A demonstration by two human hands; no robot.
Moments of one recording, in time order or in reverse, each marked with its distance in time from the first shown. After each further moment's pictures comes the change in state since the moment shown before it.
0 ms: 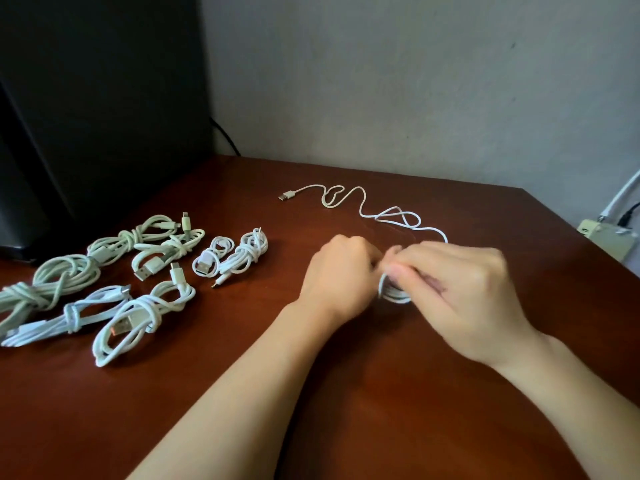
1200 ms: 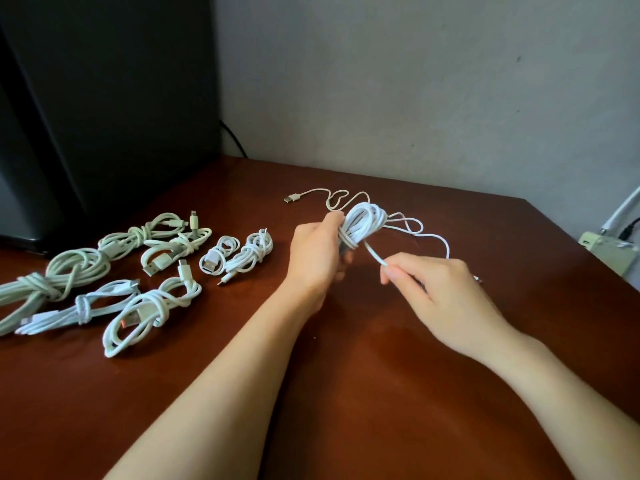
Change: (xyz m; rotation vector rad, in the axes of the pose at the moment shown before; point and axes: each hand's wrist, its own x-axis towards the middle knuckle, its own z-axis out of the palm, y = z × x) left_hand 0.012 -0.017 -0.007 -1.003 0.234 -0.410; right_hand -0.008 0.017 0.012 0.111 -0.336 0.328
